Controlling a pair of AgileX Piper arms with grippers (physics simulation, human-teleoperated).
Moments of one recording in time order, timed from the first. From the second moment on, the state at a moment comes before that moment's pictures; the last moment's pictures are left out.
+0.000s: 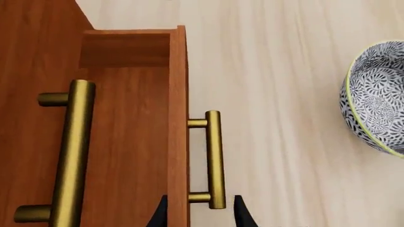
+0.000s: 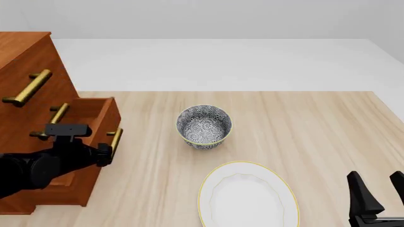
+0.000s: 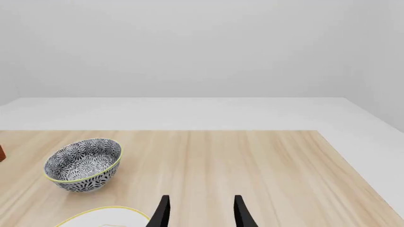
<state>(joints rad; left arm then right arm) -0.05 1.38 -0.53 -0.01 0.00 0.00 0.01 -0.01 0.00 0.00</state>
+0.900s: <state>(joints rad) -0.29 1.40 -0.60 0.01 -0.06 0.00 0.01 -0.01 0.00 0.00</state>
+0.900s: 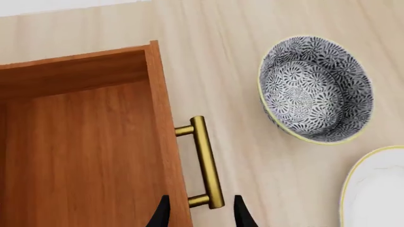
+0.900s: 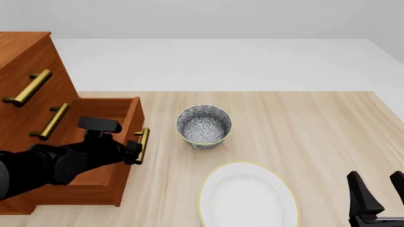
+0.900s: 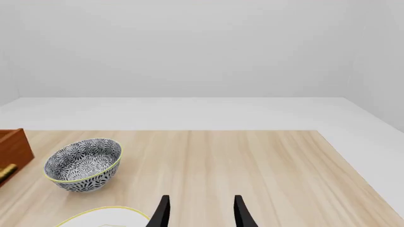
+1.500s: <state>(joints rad) -0.33 1.39 -0.63 0.05 -0.13 0.00 0.01 -0.01 0.00 0.00</state>
